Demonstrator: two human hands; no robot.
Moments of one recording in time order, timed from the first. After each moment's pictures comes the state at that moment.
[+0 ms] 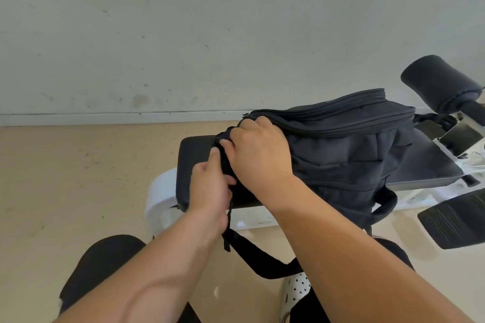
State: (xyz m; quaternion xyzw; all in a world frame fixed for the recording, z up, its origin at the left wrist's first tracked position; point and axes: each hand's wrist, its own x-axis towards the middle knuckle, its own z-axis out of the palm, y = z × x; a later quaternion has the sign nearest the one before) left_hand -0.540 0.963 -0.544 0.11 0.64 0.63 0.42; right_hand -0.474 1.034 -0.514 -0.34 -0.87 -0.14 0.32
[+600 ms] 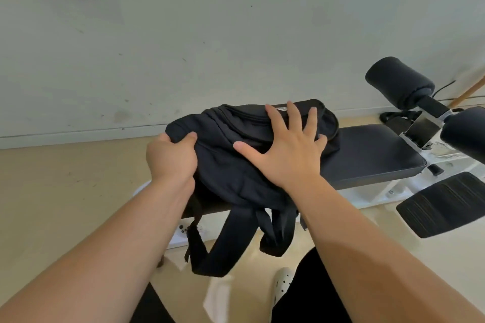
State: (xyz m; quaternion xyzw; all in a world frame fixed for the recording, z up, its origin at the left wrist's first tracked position) left_hand -0.547 0.994 -0.508 0.15 0.67 0.69 0.23; right_hand -0.367 1.055 -0.488 -0.58 -0.79 0.03 0.18
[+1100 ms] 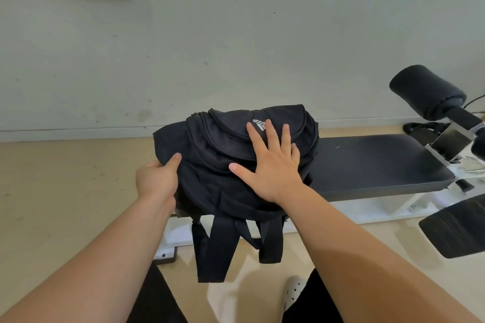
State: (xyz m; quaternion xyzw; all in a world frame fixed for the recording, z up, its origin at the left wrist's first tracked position) left_hand -0.597 0.951 -0.550 0.07 0.71 0.66 0.24; right_hand -0.408 1.048 -0.529 -0.47 -0.87 0.09 0.12
